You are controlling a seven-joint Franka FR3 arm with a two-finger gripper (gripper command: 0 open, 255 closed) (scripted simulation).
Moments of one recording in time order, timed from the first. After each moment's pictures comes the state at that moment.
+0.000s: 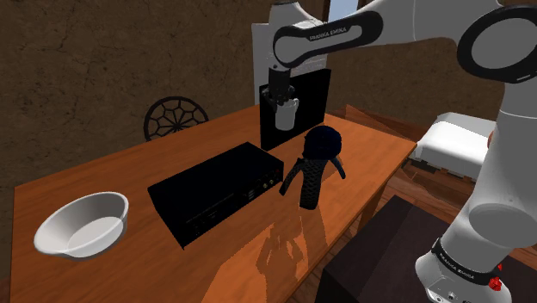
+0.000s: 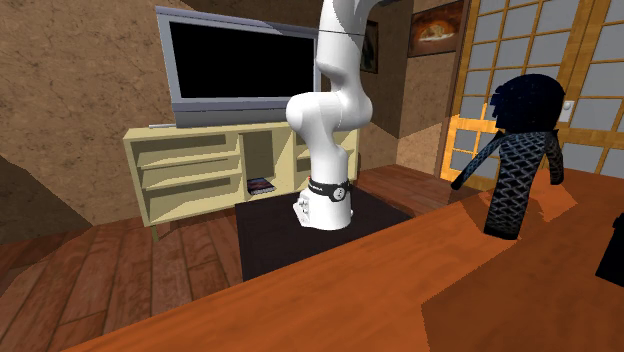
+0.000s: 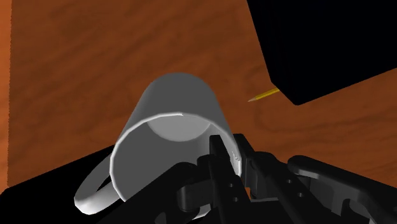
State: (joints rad) arm -0.01 0.22 0.20 -1.61 -0.18 1.97 0.56
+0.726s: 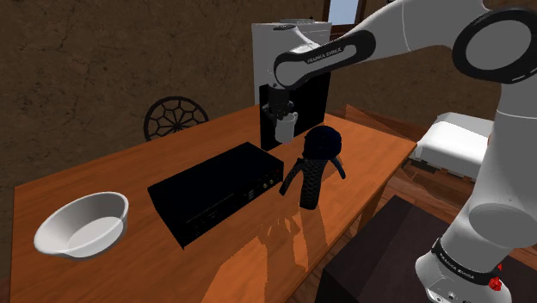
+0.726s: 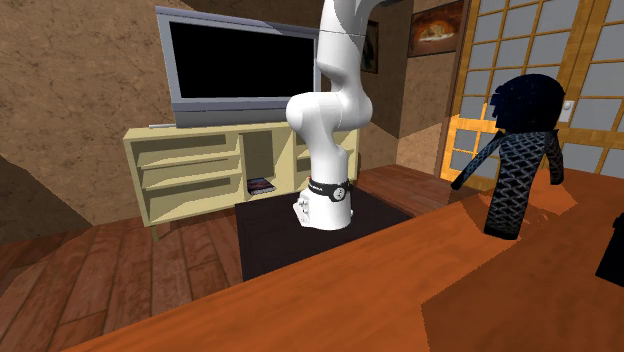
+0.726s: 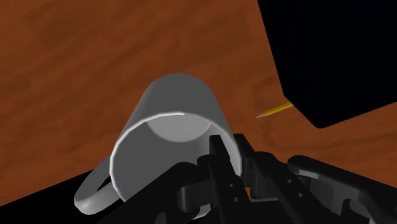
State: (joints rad) arm -0.01 0.24 0.20 -1.73 -0.19 2.11 0.58
